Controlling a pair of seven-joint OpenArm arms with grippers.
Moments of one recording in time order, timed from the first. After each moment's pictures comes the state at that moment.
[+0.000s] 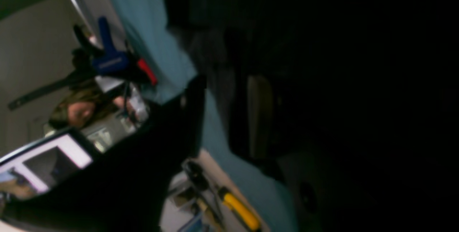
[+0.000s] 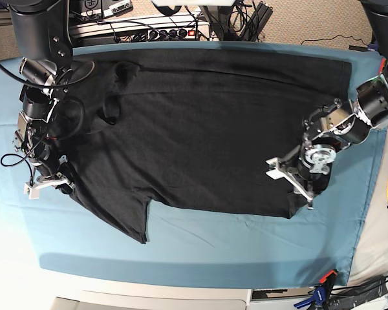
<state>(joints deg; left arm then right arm) -38.2 -36.4 75.7 66.0 14.7 -2.0 31.1 34.9 24.4 30.1 23.0 17.5 33.0 -22.9</state>
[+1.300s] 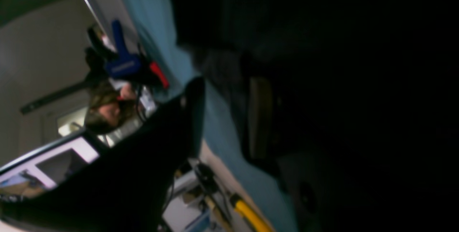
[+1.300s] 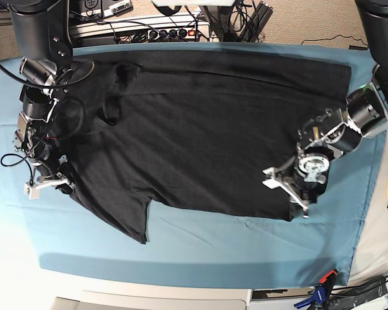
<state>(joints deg) -40.3 -31.7 75.5 58.5 17.0 -0.6 30.1 34.9 24.4 30.1 23.0 17.5 33.0 -22.9</state>
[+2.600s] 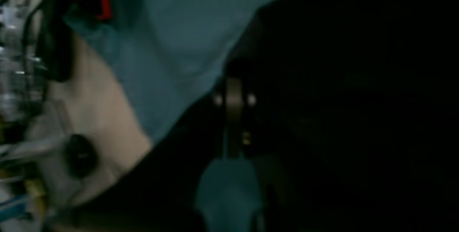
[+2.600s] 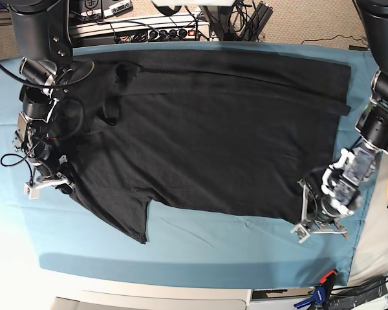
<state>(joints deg) -41.6 -32.0 46.4 56.8 -14.1 -14.6 32.3 34.9 24.4 30.1 23.0 17.5 33.0 -22.9</state>
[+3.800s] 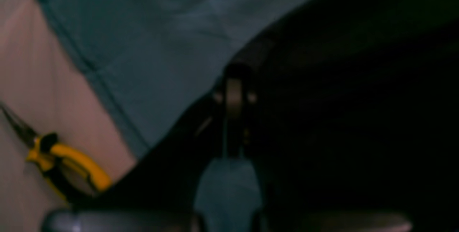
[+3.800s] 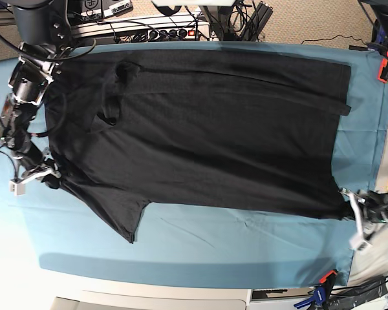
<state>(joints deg) -41.5 -44.2 27.5 56.8 -51.0 -35.2 52.0 25.8 28.1 30.0 44.0 31.4 39.4 -40.5</state>
